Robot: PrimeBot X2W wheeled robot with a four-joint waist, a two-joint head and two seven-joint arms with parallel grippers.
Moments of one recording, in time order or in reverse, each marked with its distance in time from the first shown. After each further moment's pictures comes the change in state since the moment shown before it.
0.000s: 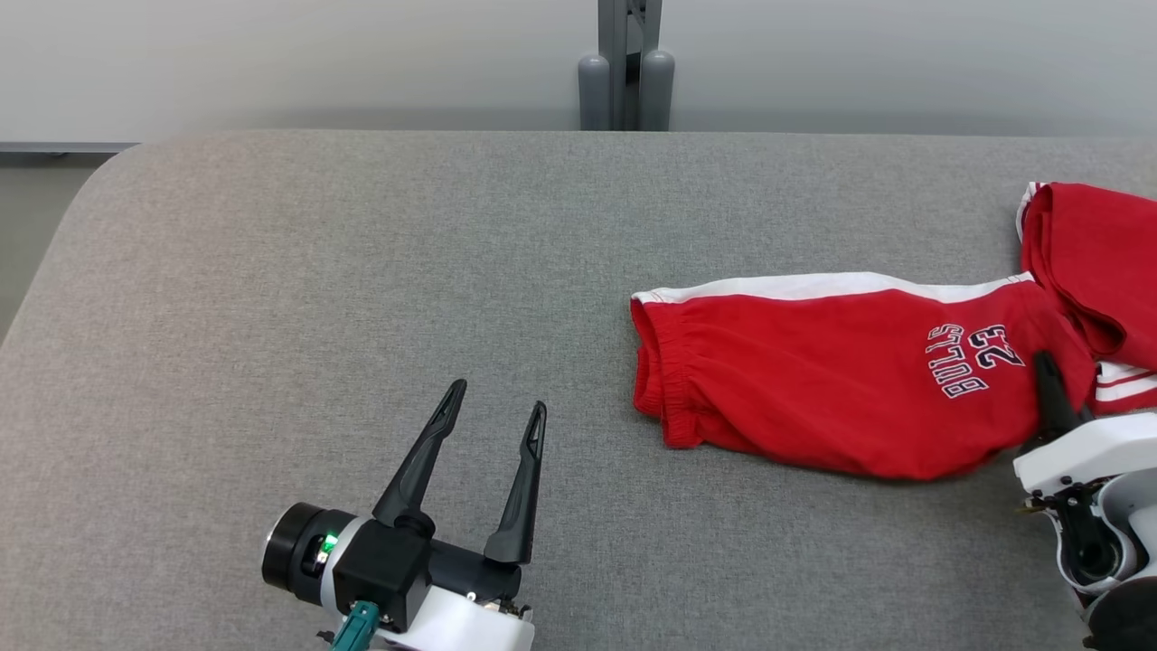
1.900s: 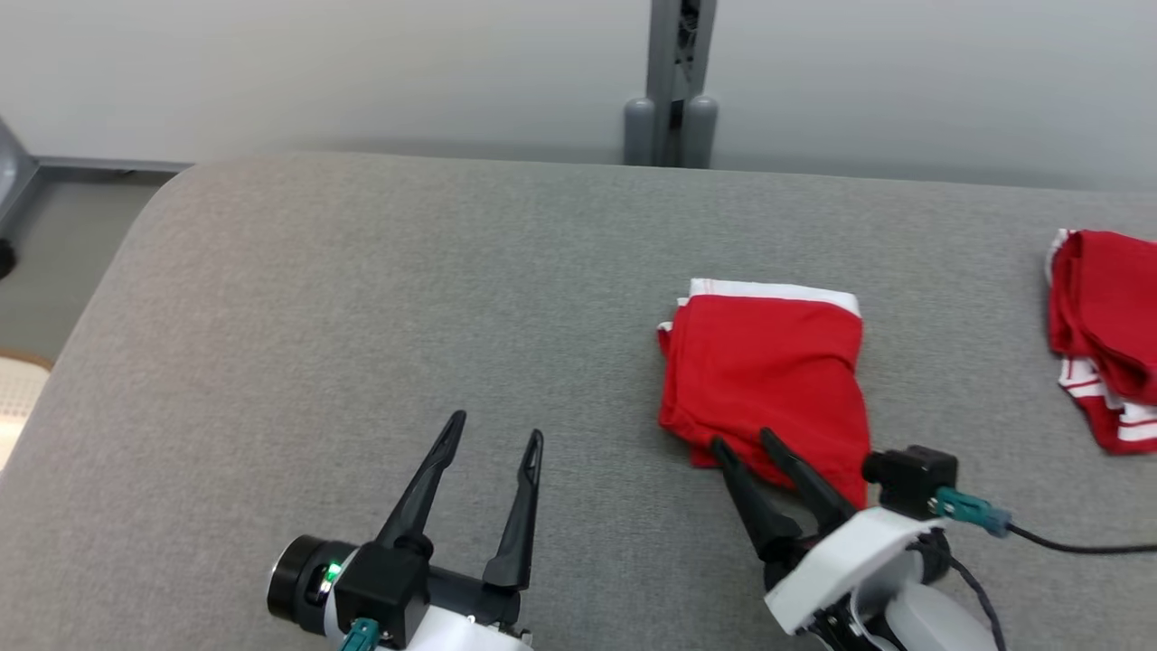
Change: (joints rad) left arm 0.033 0.000 -0.013 0.029 -0.035 0.011 0.000; right arm 0.166 0.193 0.299 -0.369 -0.258 0.000 0.013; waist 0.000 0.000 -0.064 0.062
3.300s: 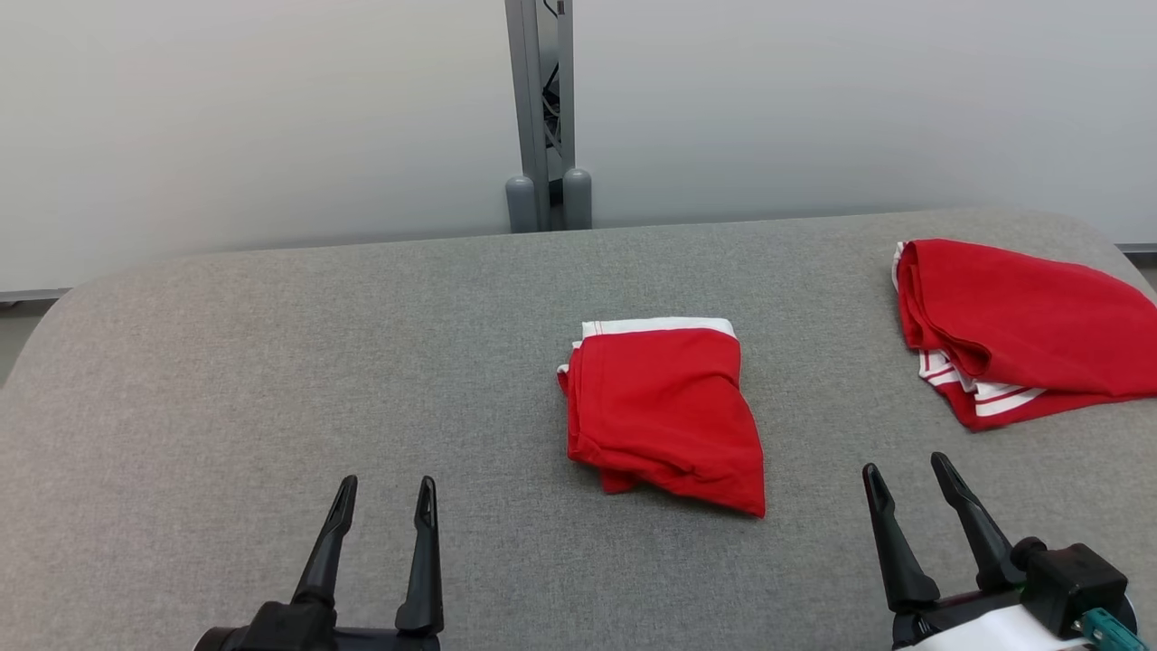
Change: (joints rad) left arm 0.157 0.000 0.156 -0.038 -0.046 0.049 0.000; right arm 0.371 0.054 -0.473 -0.356 -0.545 0.000 -0.045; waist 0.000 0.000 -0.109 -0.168
